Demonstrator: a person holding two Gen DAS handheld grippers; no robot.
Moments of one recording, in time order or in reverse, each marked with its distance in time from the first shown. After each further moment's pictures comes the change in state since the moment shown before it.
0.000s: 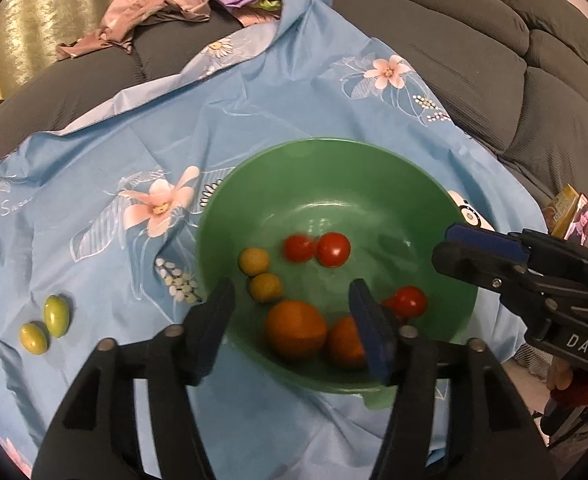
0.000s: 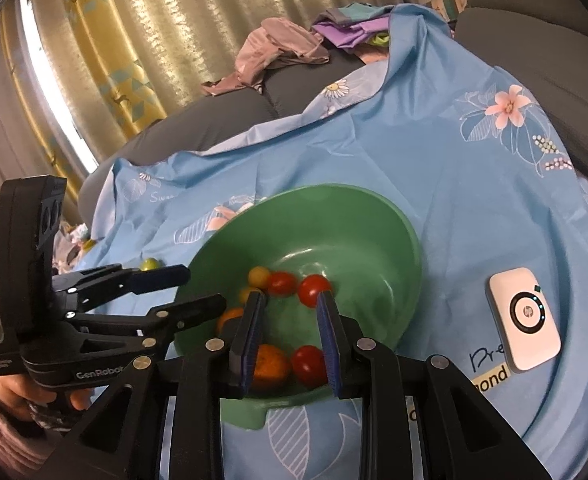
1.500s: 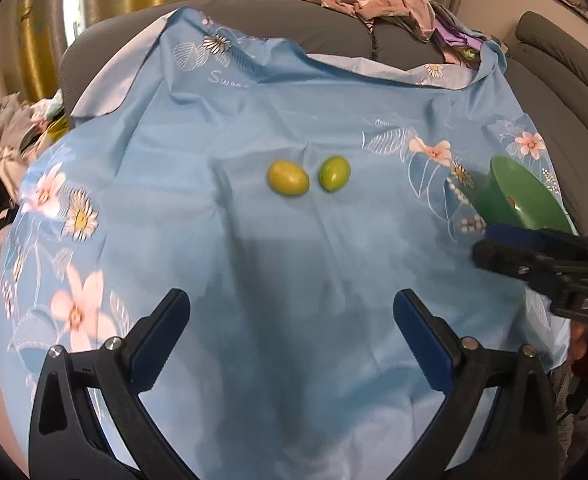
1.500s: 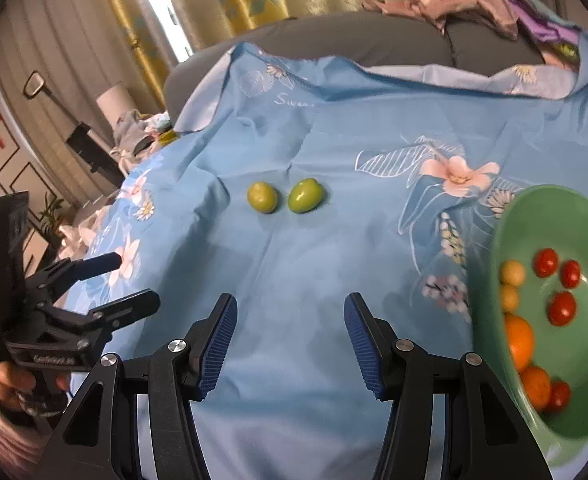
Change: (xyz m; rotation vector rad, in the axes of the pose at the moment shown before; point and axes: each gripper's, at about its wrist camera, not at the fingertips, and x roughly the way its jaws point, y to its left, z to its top) left arm -0.117 0.187 -0.152 -0.420 -0.042 0.263; right arm 0.093 0.195 -0.024 -0.287 0.265 0.194
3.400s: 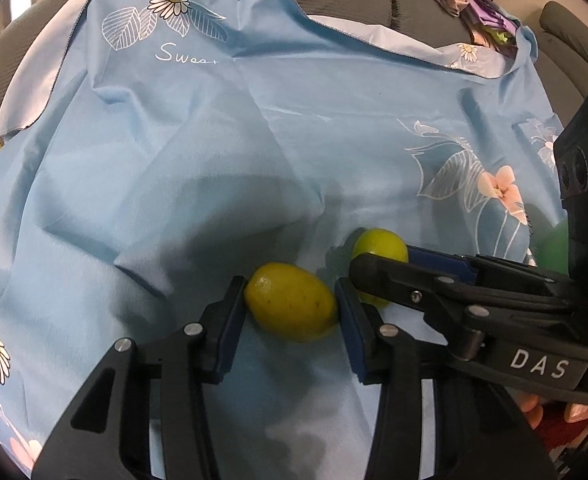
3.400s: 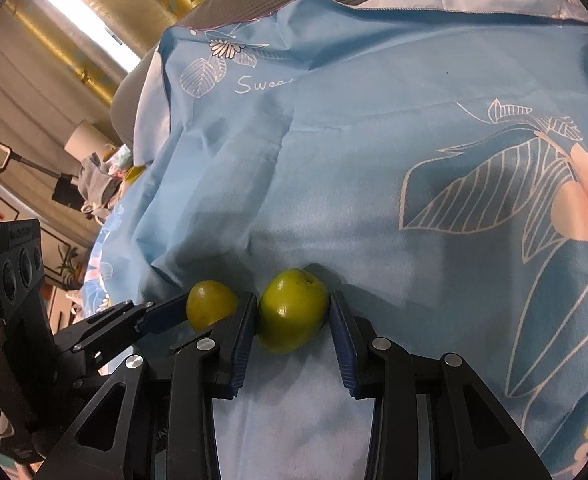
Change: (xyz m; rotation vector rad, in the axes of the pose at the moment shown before) left arm 0.135 0.010 0.085 0.007 0.118 -0.052; right arm 0.147 -0.038 0.086 0.216 0.086 0.132
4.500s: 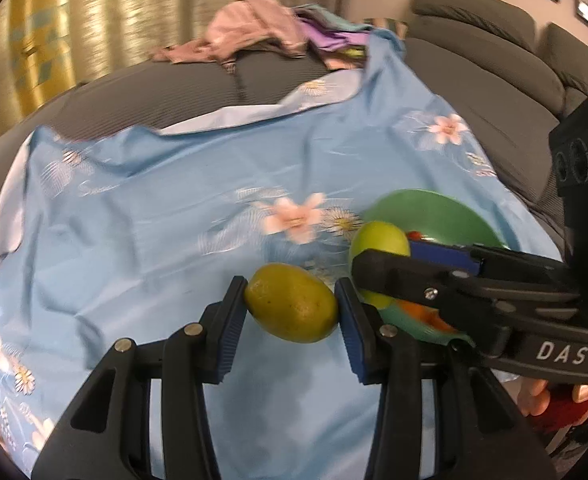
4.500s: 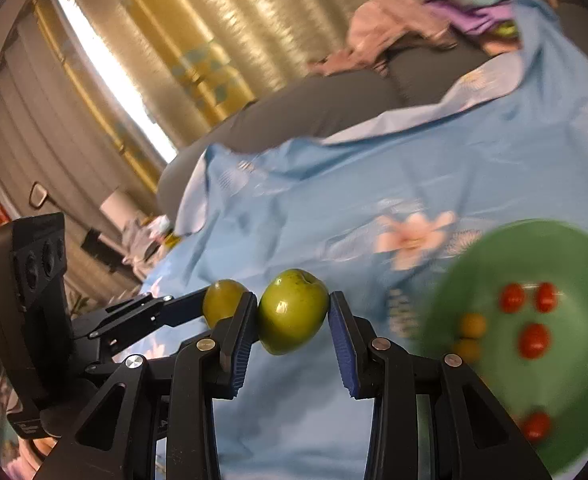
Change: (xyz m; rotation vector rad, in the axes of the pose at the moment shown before) left arm -0.115 -0.169 -0.017 0.307 -0.189 -0.129; right arm -0.210 -0.012 -0.074 -0.002 -0.348 -0.028
